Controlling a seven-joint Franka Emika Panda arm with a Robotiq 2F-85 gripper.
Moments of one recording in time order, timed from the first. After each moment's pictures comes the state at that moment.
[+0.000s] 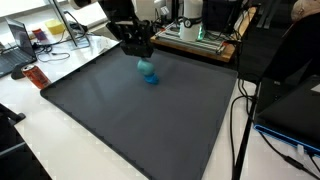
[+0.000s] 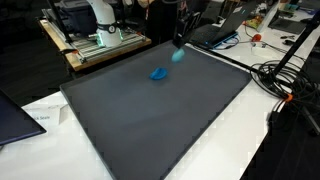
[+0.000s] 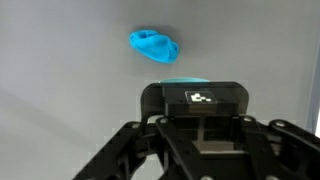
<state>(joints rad) 0.05 0.41 0.05 -1.59 -0.01 1.72 -0.05</state>
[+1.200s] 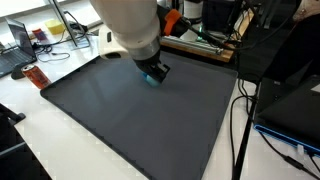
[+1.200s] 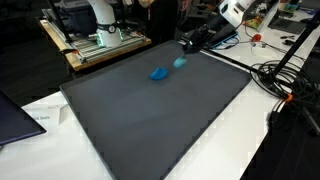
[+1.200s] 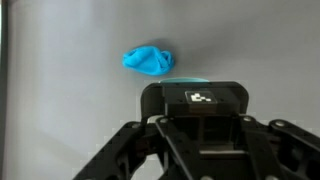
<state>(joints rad) 0.27 0.80 0.00 -1.13 -0.17 1.40 0.41</state>
